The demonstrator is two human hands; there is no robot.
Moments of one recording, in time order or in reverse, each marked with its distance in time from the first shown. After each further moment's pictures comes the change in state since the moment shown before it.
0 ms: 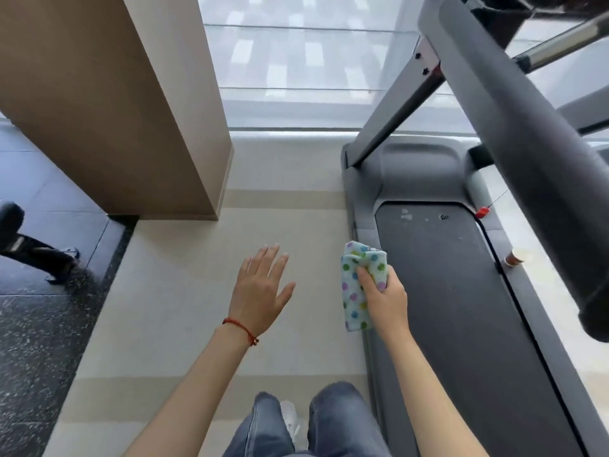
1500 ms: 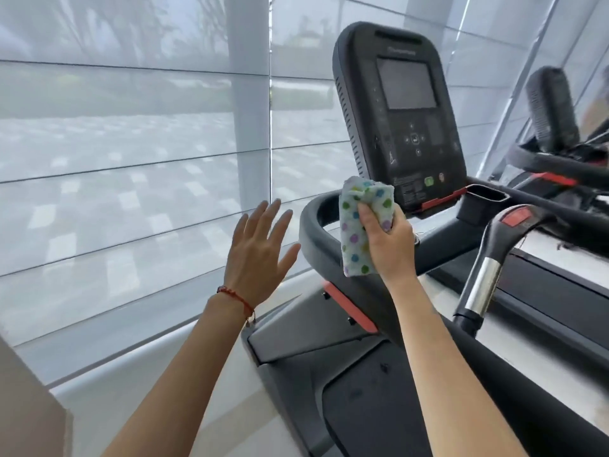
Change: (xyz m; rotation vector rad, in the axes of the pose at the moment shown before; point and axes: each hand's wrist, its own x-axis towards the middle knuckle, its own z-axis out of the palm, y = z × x) left_hand 0.690 0.013 -0.080 -0.202 0.504 0.675; right_hand 0.476 -0.354 -0.074 0.109 0.715 -0.521
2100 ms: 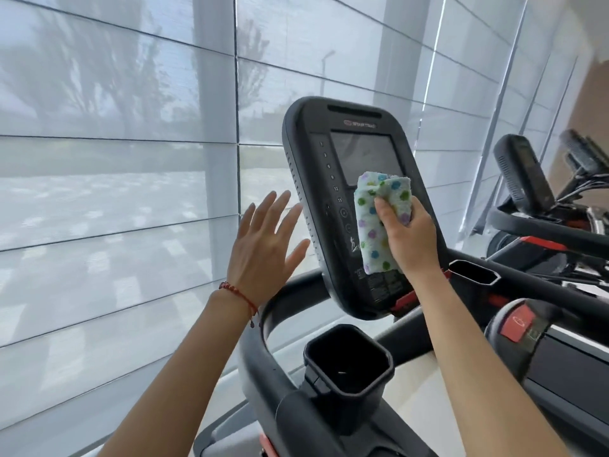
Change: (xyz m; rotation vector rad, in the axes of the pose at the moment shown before) left_hand 0.212 0.027 0.101 0.037 0.171 0.124; right_hand 0.232 0.029 -0.061 -0.099 0.110 -0.211
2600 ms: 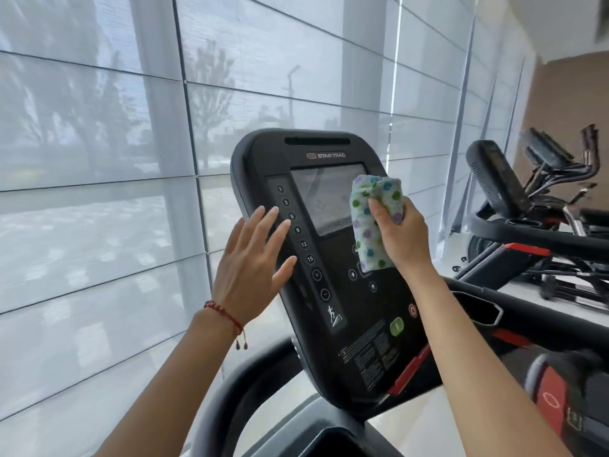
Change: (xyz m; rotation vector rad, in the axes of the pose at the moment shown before) left_hand 0.106 -0.027 0.084 -0.003 -0.059 0.099; right_hand 0.133 0.049 0.010 -0.060 0.086 0.021
